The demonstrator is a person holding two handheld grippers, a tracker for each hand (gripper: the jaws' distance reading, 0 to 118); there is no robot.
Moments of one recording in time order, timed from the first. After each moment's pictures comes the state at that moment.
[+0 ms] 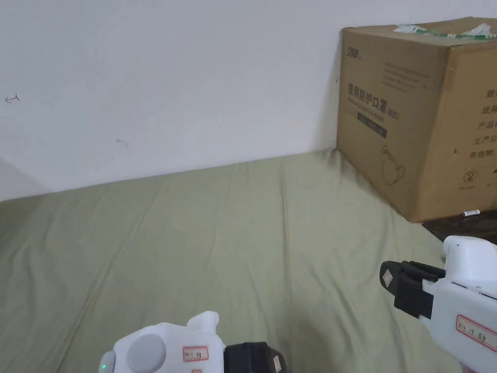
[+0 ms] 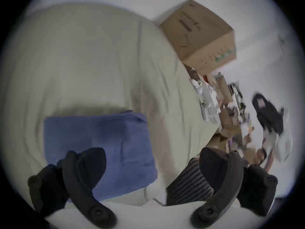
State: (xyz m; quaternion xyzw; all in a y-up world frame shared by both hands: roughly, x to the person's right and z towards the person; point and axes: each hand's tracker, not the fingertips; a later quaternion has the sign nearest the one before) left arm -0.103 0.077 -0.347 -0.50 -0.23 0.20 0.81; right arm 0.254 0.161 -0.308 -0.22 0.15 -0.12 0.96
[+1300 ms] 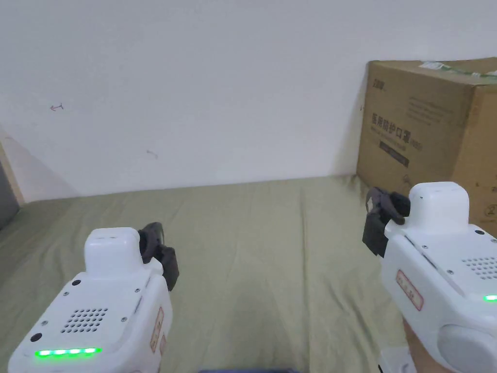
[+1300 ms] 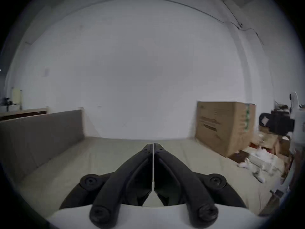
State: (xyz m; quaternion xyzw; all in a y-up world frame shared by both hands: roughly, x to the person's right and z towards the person) left arm -0.147 0.200 -0.248 0.02 0.08 0.01 1.00; right arm 0.157 0.223 -0.307 0.02 0.10 -0.01 0.99
